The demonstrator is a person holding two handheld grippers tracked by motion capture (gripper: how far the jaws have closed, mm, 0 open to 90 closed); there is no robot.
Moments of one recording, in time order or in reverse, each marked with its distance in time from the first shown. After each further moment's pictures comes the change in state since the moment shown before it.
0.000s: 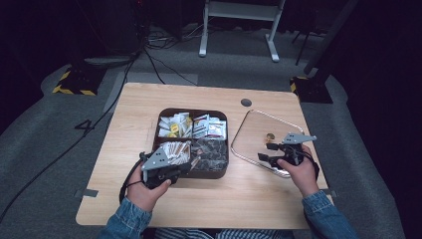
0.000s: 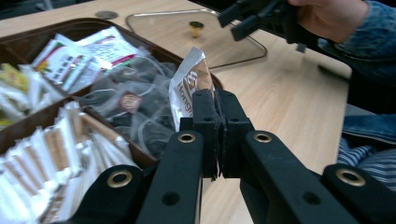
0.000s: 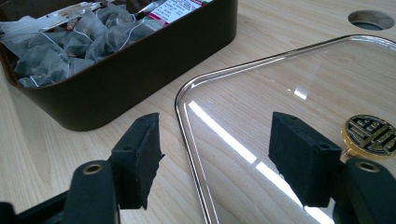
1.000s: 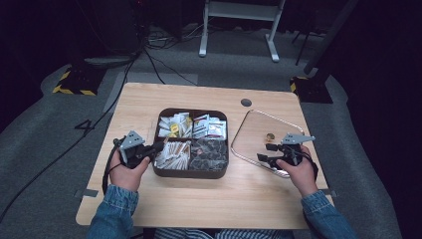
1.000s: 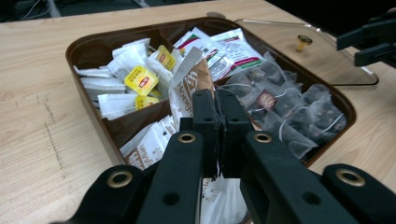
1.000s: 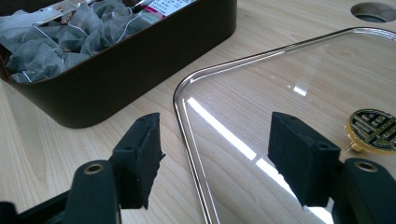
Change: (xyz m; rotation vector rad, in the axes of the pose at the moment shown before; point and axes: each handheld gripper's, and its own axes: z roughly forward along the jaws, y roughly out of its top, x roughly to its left) left arm 0.070 -0.009 -0.029 -0.042 0.283 -0.176; right arm -0.001 -0.002 0.004 0.016 -0.005 0.004
